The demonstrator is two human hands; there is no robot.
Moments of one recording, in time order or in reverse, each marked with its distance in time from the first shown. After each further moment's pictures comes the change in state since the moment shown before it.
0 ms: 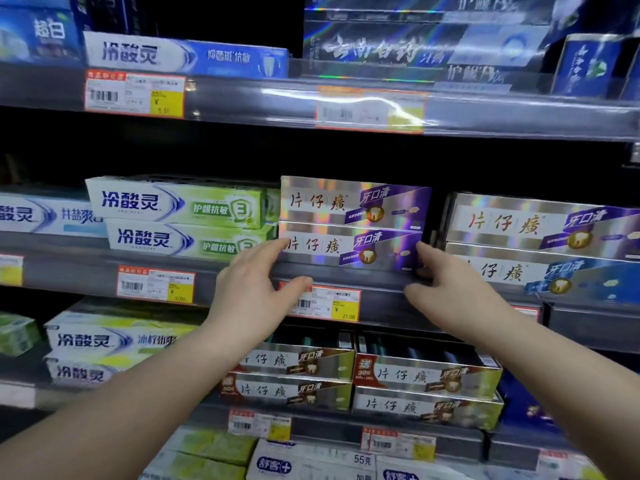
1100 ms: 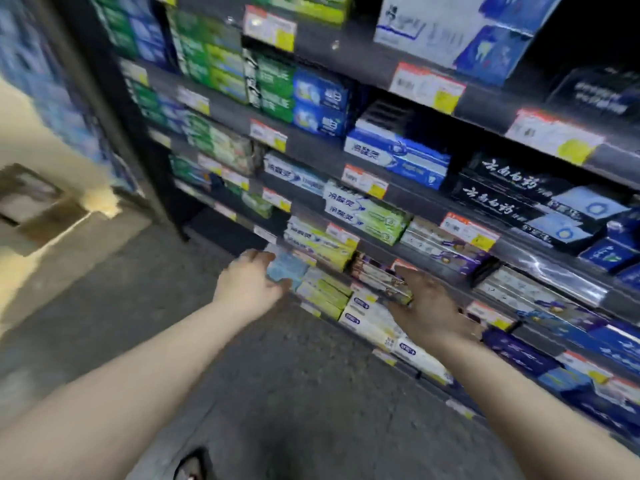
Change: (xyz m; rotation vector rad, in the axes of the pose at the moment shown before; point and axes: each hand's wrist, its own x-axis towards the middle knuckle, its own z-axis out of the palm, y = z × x) left_hand -0.073 0.095 -0.357 0.364 -0.373 -0.751; right_hand -0.082 -0.271 -0.151 -0.188 -0.695 -0.099
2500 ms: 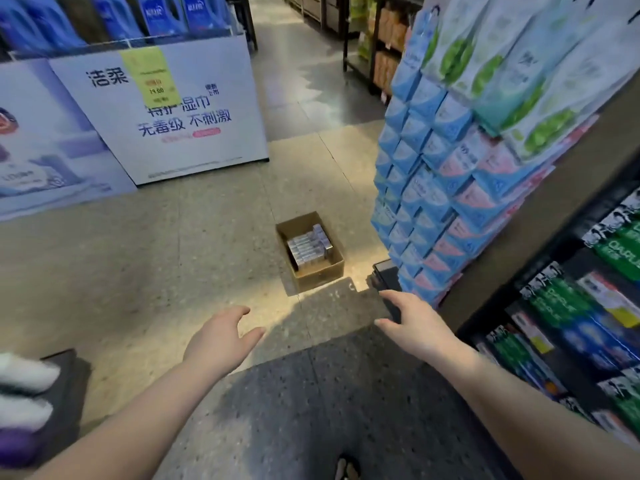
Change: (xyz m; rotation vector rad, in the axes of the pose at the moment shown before) left_hand 0.111 -0.652 -0.398 -0.069 0.234 -0.813; right_hand 0.338 -0.780 0.227 -0.017 -0.460 -0.642
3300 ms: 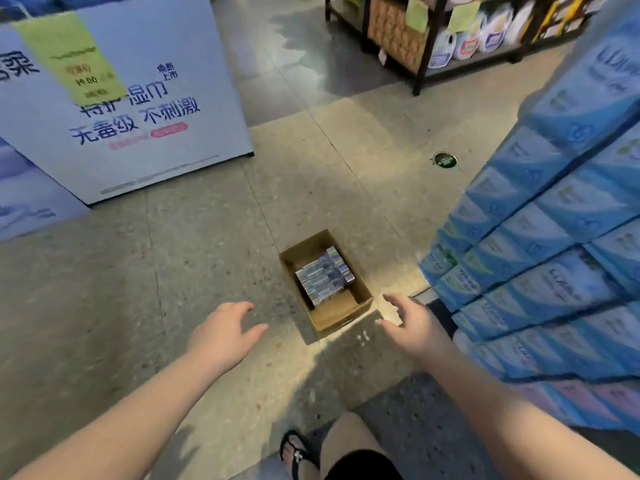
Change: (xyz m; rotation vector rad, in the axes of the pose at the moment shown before) left_hand 0.429 -0.038 -0.078 0.101 -0.193 0.094; right_hand 0.384 -0.108 0.015 0.179 0.027 0.207
